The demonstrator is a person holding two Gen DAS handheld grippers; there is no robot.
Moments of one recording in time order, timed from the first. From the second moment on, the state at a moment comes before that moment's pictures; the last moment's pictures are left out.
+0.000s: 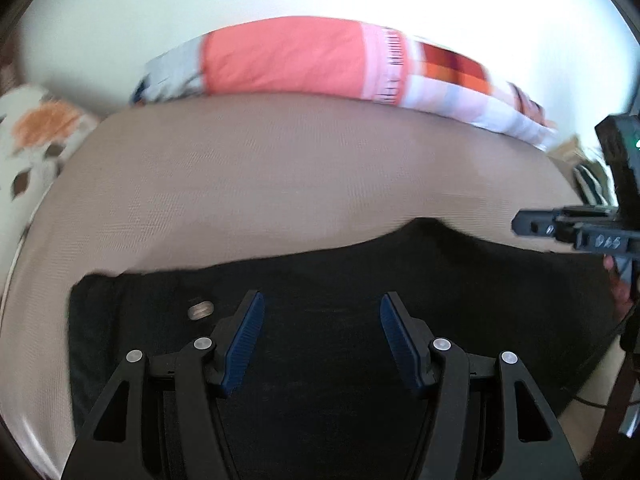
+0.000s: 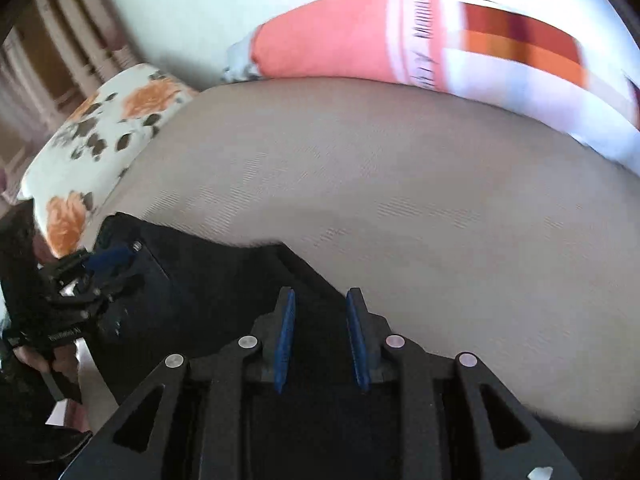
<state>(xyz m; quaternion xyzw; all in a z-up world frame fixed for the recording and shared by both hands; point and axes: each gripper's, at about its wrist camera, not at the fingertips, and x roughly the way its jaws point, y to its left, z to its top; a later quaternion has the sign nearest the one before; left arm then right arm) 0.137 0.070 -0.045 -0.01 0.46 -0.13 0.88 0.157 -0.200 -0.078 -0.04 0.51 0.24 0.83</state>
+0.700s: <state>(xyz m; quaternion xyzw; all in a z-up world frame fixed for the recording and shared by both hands) 0.204 -0.041 -0.093 0.05 0.51 -0.17 0.84 0.127 -0.280 -0.123 -0.03 0.52 0.08 0.85</state>
